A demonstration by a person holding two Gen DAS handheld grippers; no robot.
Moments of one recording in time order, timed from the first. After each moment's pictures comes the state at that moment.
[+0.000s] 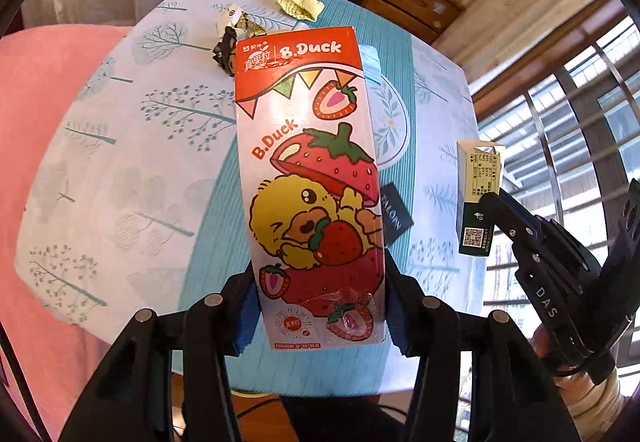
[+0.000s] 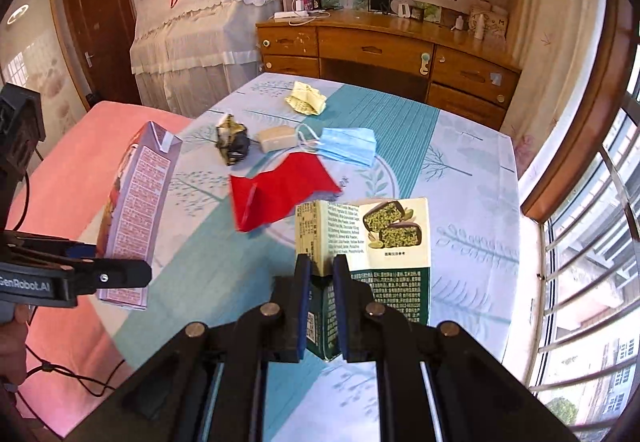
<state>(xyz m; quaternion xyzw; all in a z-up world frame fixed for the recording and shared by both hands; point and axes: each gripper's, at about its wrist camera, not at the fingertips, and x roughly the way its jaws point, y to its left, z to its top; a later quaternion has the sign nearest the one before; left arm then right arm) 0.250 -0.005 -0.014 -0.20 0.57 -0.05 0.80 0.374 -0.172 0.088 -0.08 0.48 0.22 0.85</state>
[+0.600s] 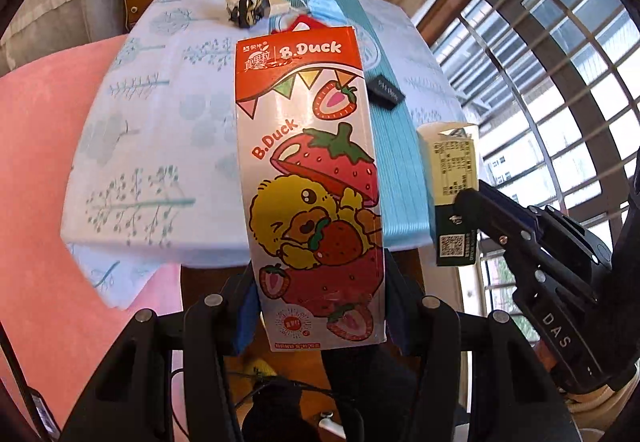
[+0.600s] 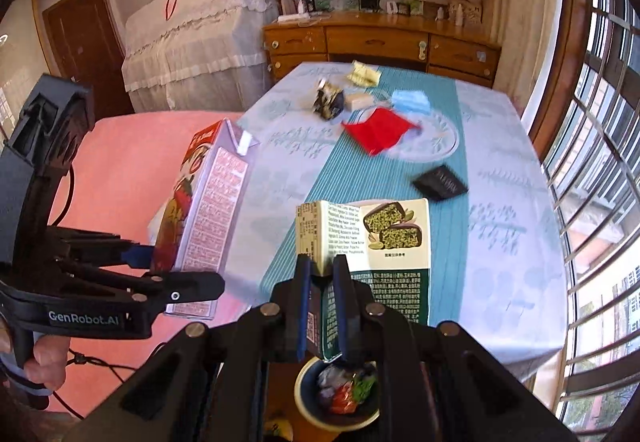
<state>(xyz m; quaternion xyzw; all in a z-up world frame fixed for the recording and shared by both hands) 0.082 0.084 -0.017 -0.10 0.57 -0.17 0.79 0.175 -0.057 0.109 -0.03 0.50 0.17 0.85</state>
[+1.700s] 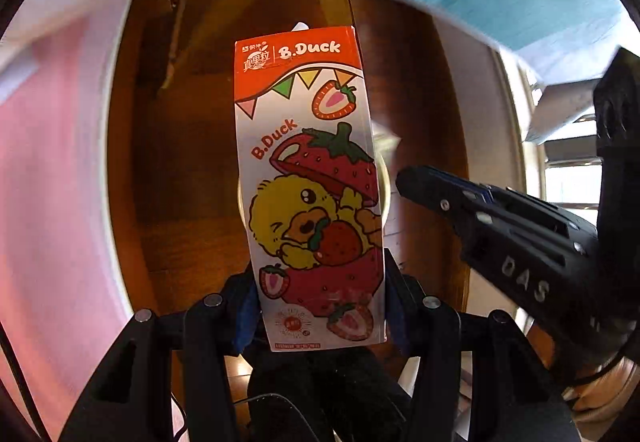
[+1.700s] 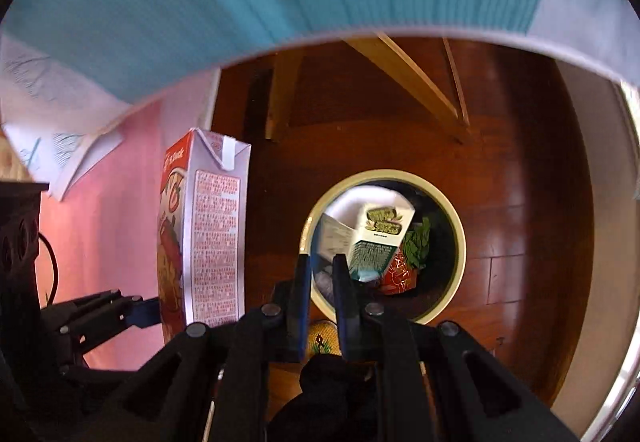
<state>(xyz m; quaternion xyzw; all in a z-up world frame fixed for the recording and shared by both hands) -0.003 0.023 -0.336 -0.08 0.71 -0.17 0.68 0.105 -0.115 -0.225 0.13 0.70 0.08 0.70</state>
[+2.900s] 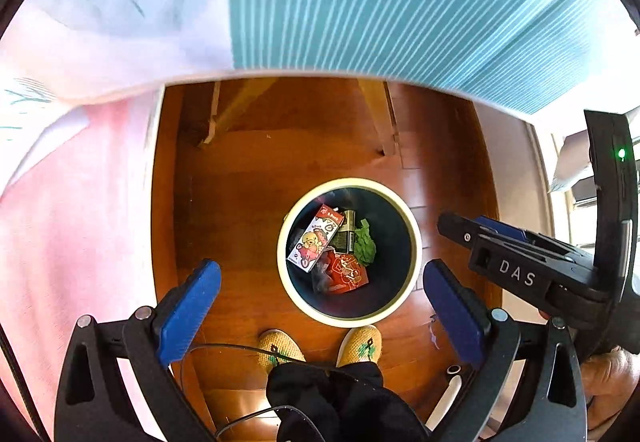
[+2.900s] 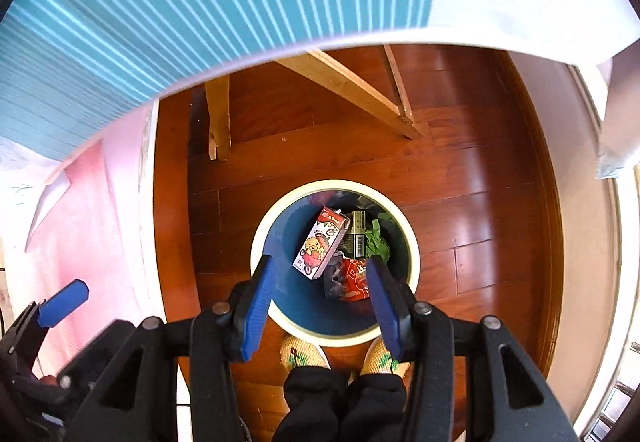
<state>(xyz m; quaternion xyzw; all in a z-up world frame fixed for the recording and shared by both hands) 0.019 0.028 -0.286 -0.06 0.64 -0.10 0.76 0.117 -0.136 -0.206 0.10 0.70 -0.01 0.70</state>
